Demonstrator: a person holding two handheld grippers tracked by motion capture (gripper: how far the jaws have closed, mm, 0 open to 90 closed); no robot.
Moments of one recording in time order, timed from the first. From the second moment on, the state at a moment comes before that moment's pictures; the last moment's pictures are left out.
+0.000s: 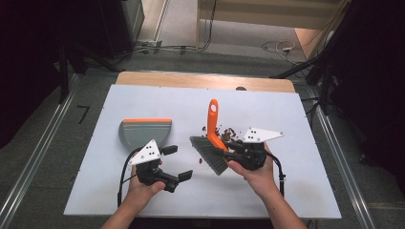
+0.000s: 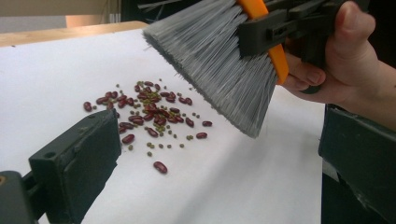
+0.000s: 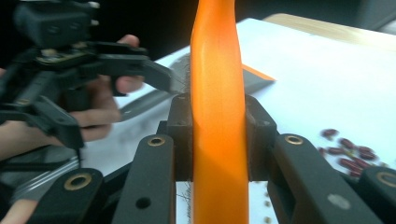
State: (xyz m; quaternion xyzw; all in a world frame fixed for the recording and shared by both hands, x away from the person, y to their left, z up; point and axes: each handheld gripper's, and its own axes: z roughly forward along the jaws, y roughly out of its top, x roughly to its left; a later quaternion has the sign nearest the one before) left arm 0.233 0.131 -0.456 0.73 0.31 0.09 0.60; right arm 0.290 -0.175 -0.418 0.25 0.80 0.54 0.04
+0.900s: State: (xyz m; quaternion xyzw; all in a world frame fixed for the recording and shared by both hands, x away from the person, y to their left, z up) left arm 0.234 0.166 -0.457 0.72 0.35 0.13 0.59; right arm 0.306 -0.201 -0.419 0.34 0.79 0.49 0.13
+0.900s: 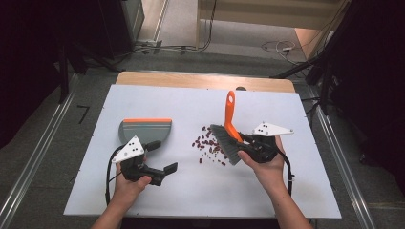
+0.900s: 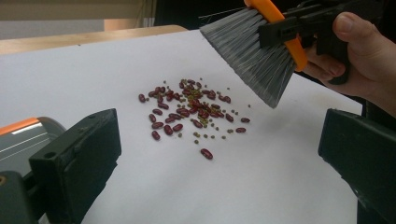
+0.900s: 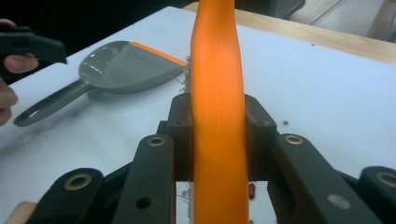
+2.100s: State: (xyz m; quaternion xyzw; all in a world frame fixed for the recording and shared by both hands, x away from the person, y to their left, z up) left arm 0.232 0.191 -0.460 0.71 0.36 0.15 0.58; right arm 0.329 -0.237 -0.428 0.41 0.78 0.45 0.17
